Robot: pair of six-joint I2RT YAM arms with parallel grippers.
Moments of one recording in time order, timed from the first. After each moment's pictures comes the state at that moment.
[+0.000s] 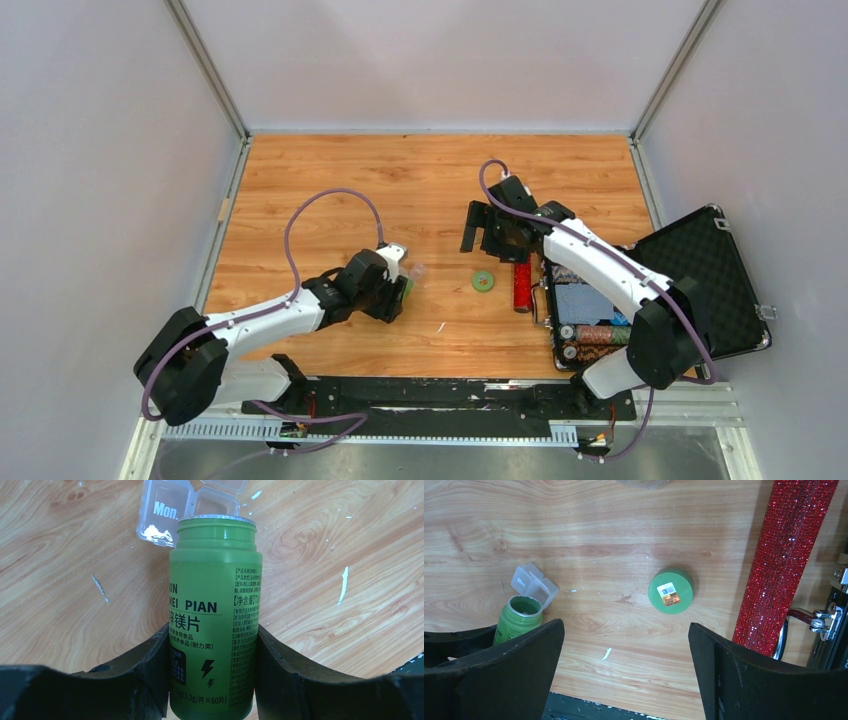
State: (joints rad) left arm -0.78 1.21 0.55 -0.21 -0.02 -0.28; right arm 0.58 1.48 1.17 -0.70 0.05 0.72
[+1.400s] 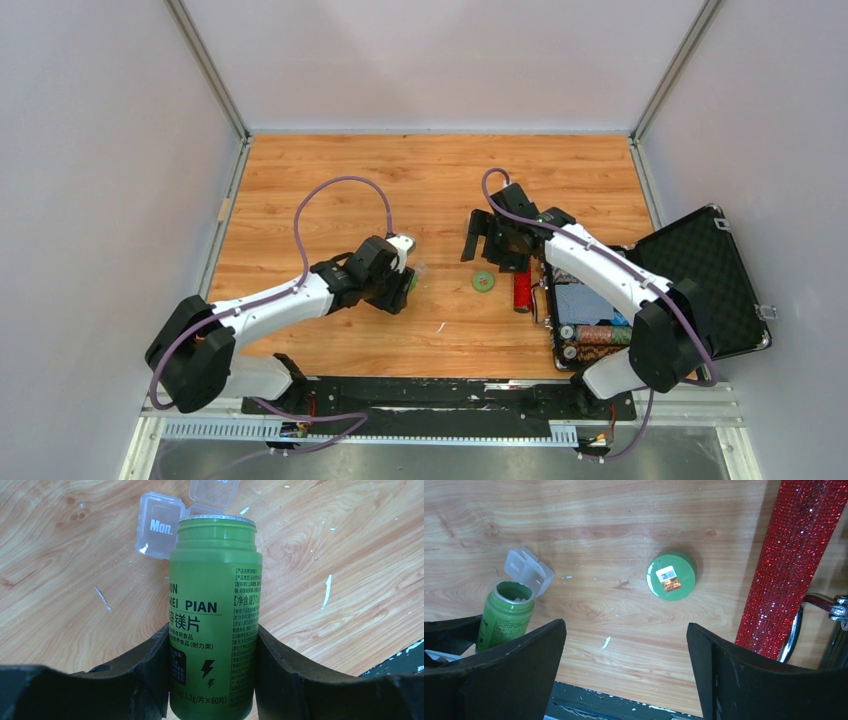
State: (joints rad) left arm -0.78 1.29 0.70 -0.35 -0.01 -0.27; right arm 0.57 1.46 1.11 -0.69 0.00 0.75
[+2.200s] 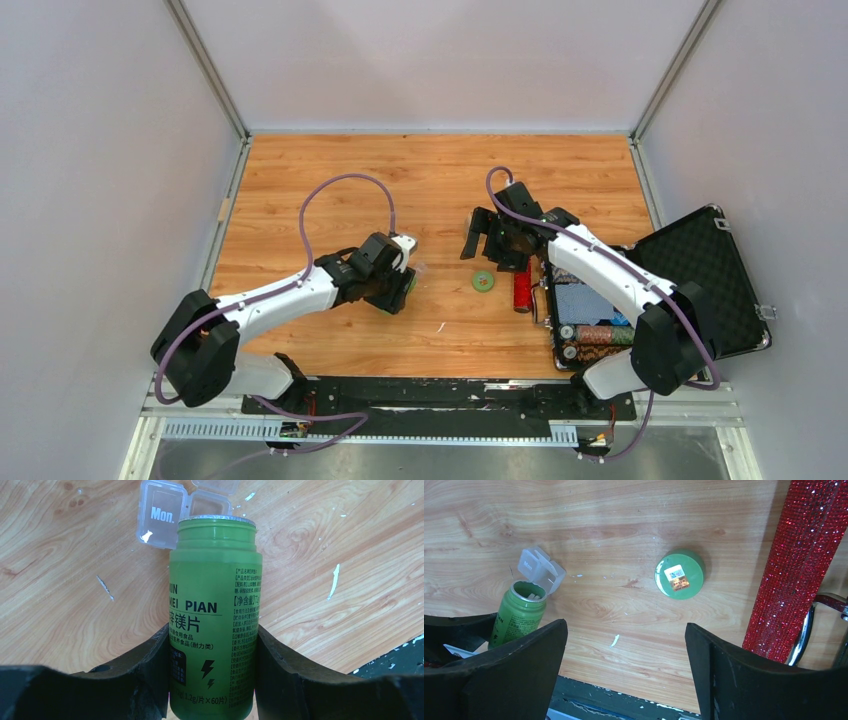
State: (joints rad) left arm -0.78 1.33 0.77 -0.45 -0.01 -0.26; right arm 0.55 1.45 1.10 -0.68 -0.05 0.77
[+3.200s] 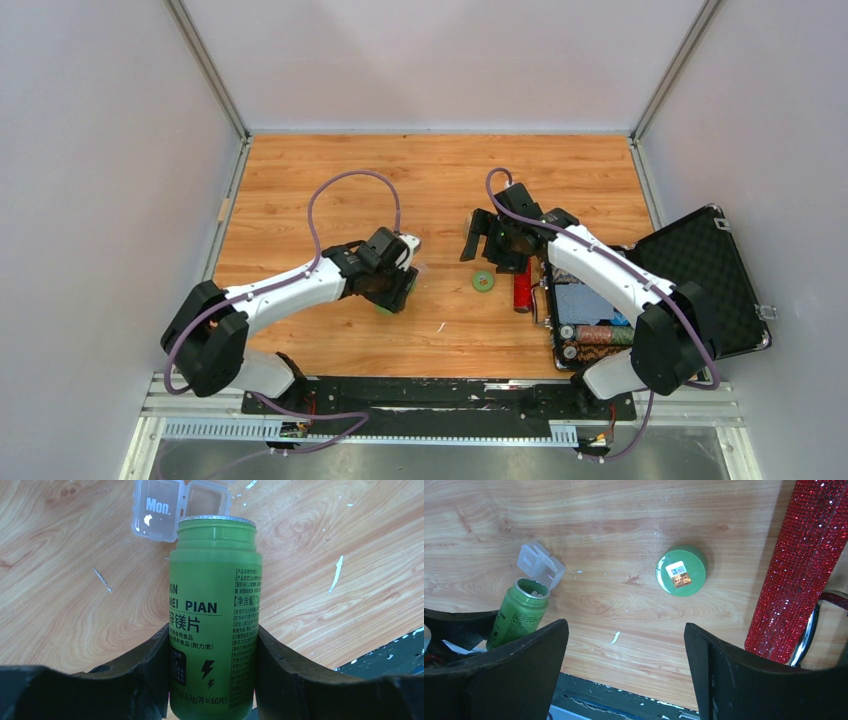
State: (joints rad) left arm -0.78 1.39 0.85 -0.56 0.00 -0.26; right arm 0.55 1.45 1.10 -0.67 -0.06 0.77
